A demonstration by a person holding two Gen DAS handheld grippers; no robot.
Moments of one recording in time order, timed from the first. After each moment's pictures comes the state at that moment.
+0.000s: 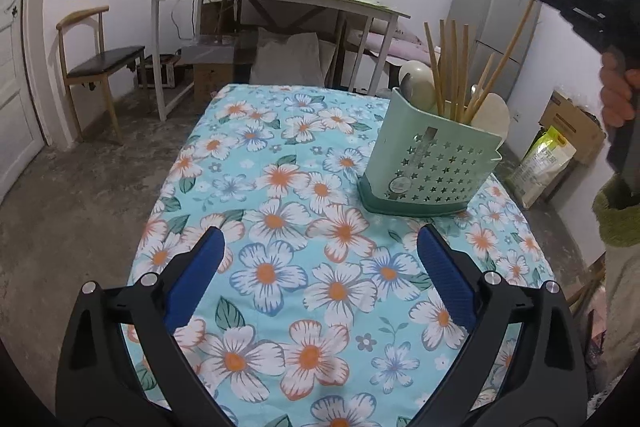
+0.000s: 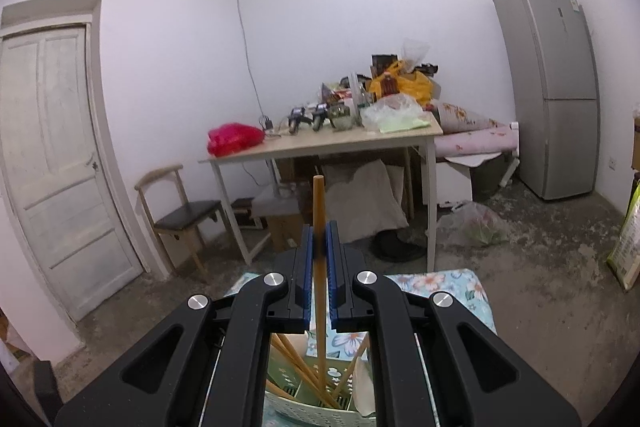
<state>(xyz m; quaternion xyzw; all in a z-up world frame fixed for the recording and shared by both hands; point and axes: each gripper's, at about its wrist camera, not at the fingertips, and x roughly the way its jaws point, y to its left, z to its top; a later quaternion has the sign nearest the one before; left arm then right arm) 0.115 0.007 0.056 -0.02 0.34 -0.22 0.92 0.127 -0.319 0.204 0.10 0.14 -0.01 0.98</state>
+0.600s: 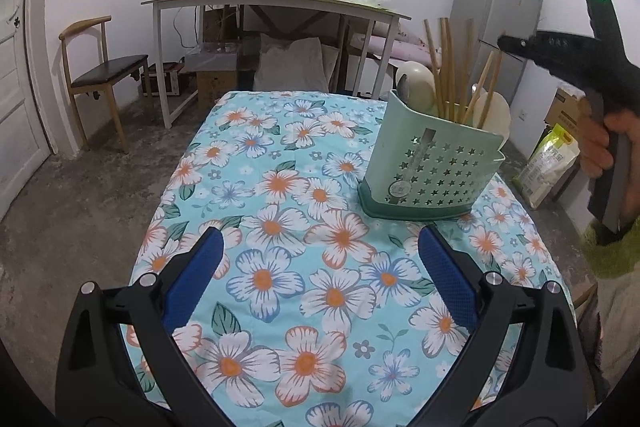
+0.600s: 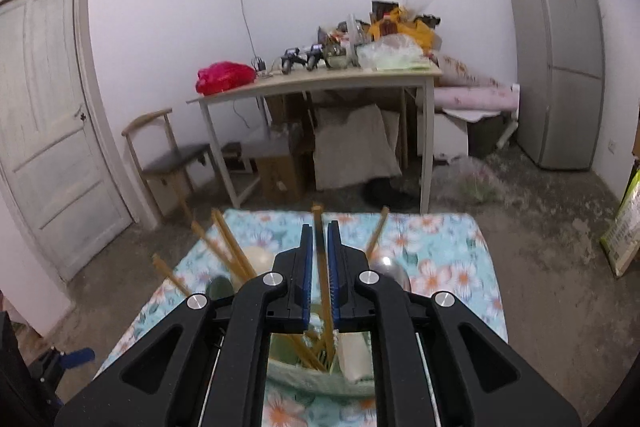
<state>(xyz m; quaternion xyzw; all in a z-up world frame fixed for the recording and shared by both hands) 0.113 0.000 0.055 -0.01 0.33 -0.21 0.92 0.152 -0.317 0.146 0.08 0.24 -0.01 0.97</state>
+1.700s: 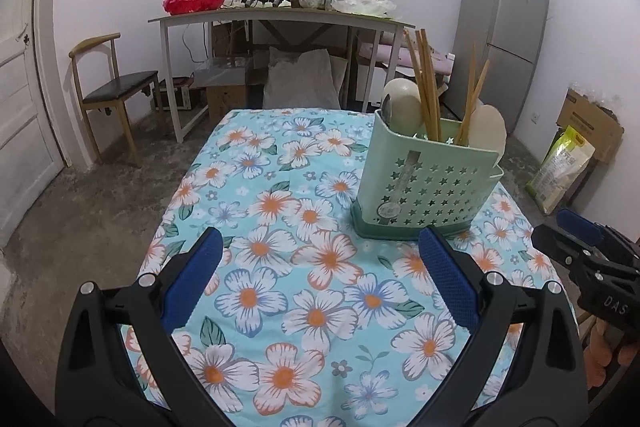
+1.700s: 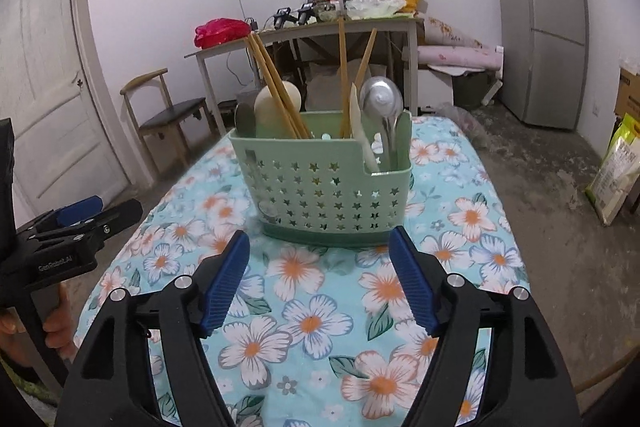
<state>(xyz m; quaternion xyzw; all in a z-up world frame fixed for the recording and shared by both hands) 0.106 -0.031 0.075 0.01 0.30 -0.19 0.93 0.028 -0.273 0.063 0.08 0.29 -0.03 0.95</state>
